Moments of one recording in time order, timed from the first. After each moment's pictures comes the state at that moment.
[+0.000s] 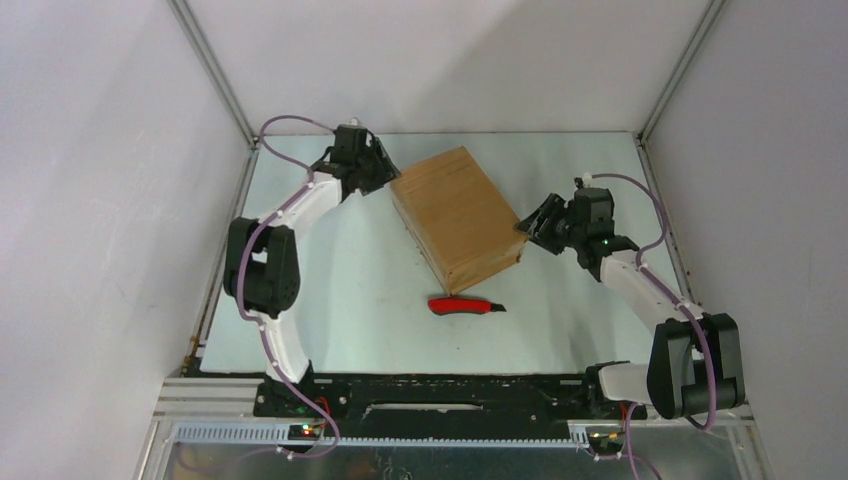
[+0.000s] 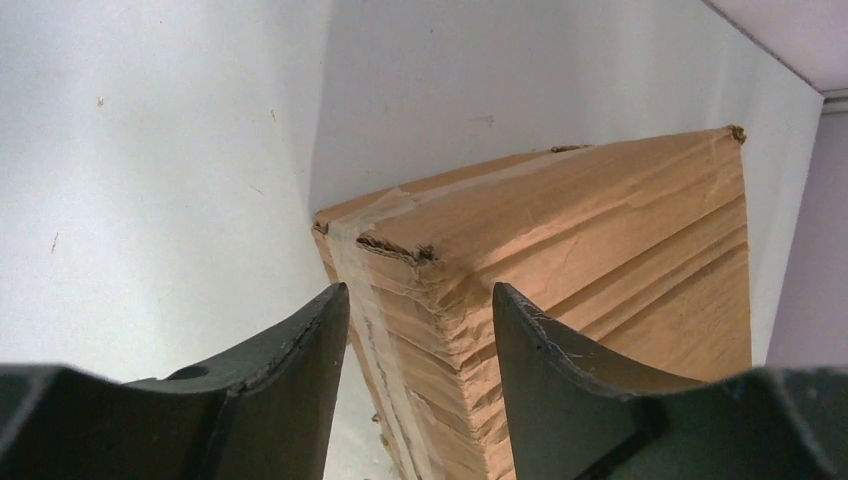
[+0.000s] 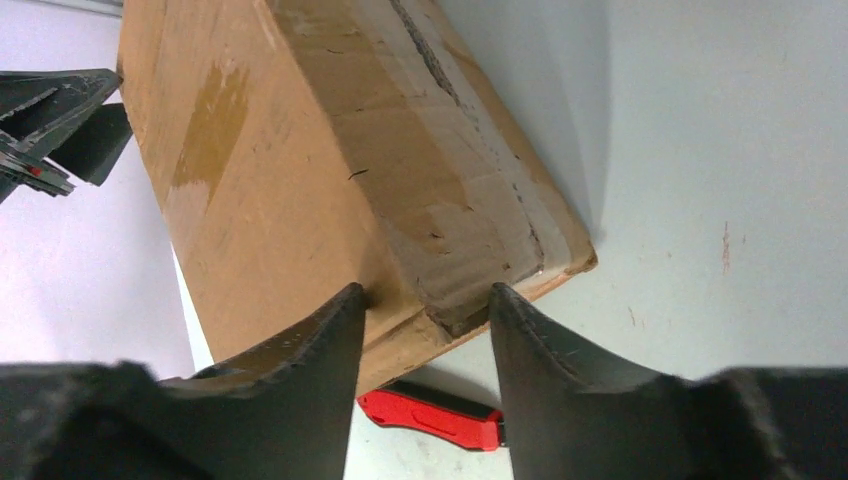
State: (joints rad) left arm -0.27 1.88 1.49 -0.30 0.05 -0.70; right arm 0.16 1.30 0.77 -0.12 -0.31 0.77
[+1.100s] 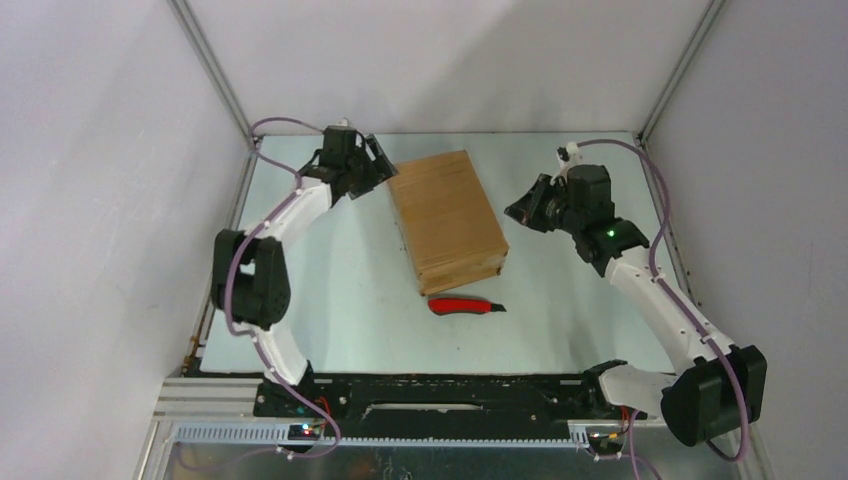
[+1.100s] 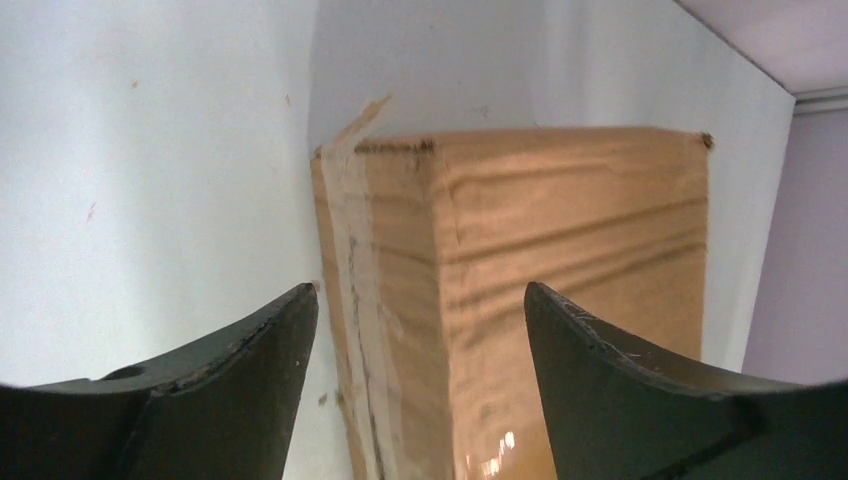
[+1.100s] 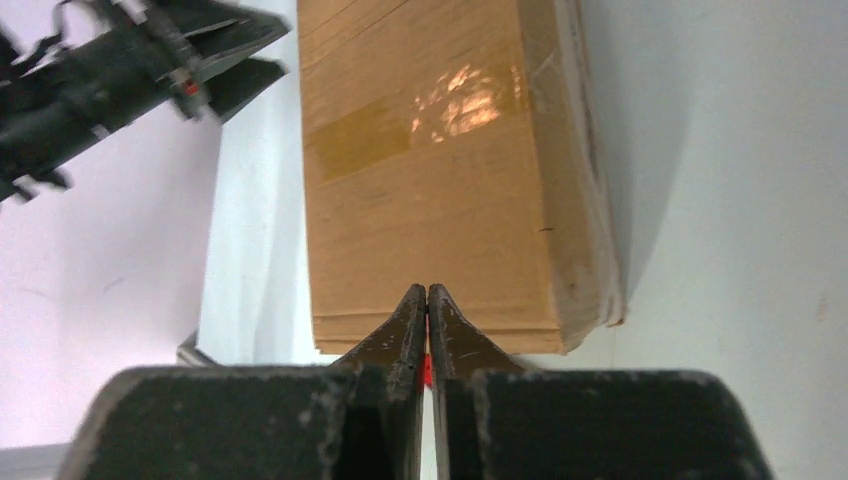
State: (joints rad) left arm -0.25 1.83 1.44 -0.29 0.08 -0.70; right arm 0.33 1.18 0.99 -0.29 -0.27 0.67
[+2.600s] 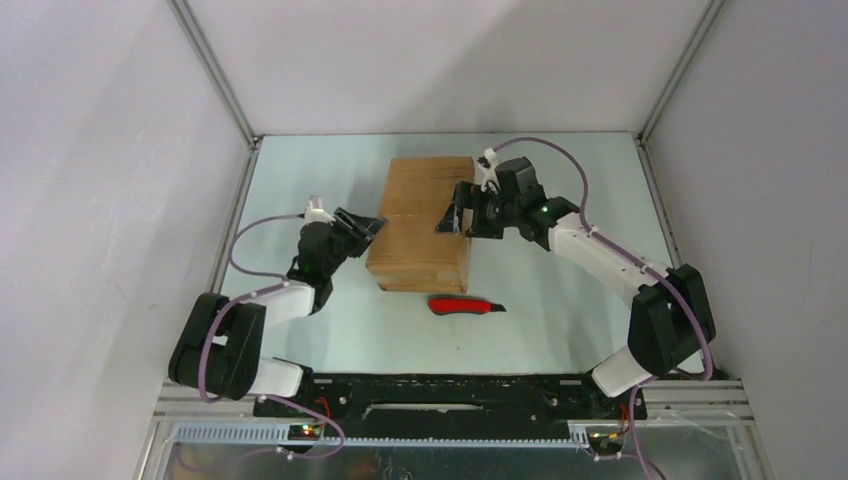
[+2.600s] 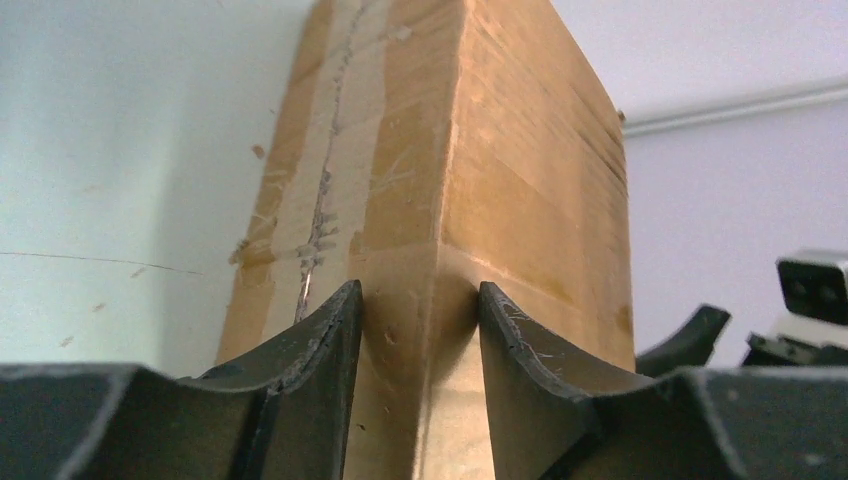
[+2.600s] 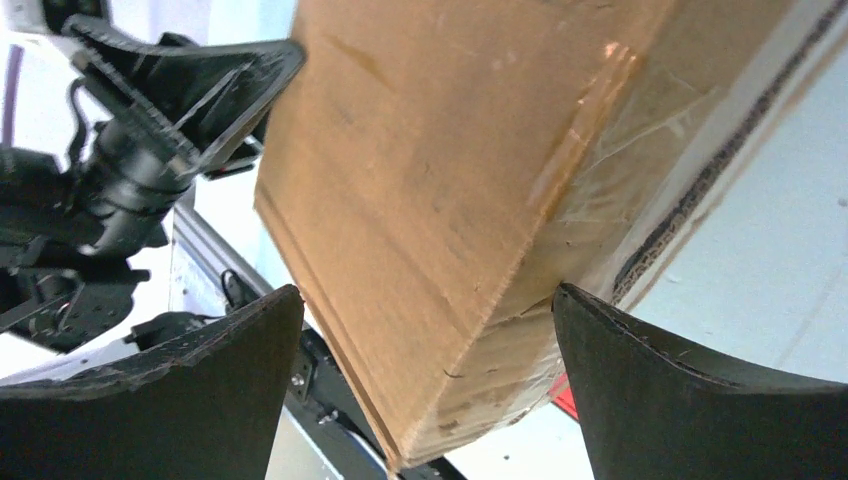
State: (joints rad) left arm -0.27 1.39 0.45 0.66 0.16 -1.06; right arm 0.52 1.55 1.16 -0.28 -0.42 0.61
